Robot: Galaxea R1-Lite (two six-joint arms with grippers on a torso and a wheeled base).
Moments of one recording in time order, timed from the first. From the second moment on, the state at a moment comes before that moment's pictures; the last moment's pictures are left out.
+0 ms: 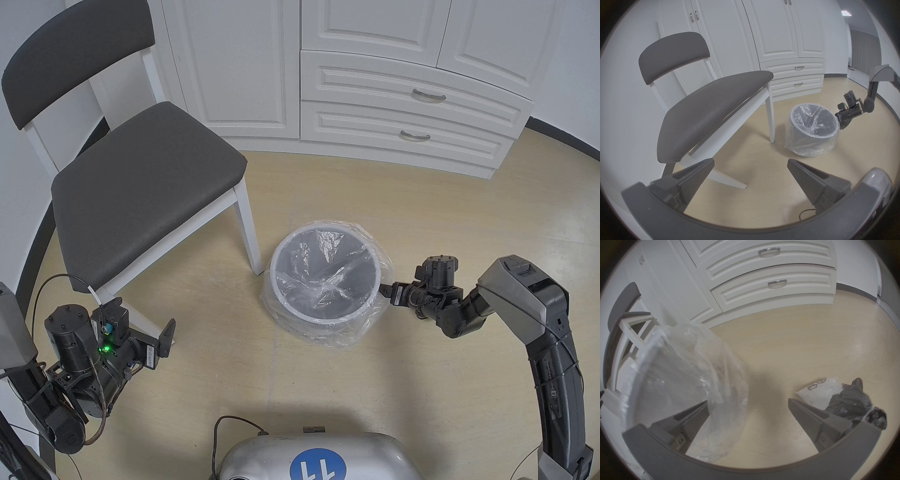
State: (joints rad) left arm -0.30 1.85 -0.11 -1.53 0.25 0.26; right arm 0.20 2.65 -1.49 -0.78 0.06 0.27
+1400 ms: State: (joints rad) left arm -0.41 1.81 -0.05 -1.53 0.25 0.16; right arm 0.21 2.27 -0.88 -1.02 0.04 -0.10
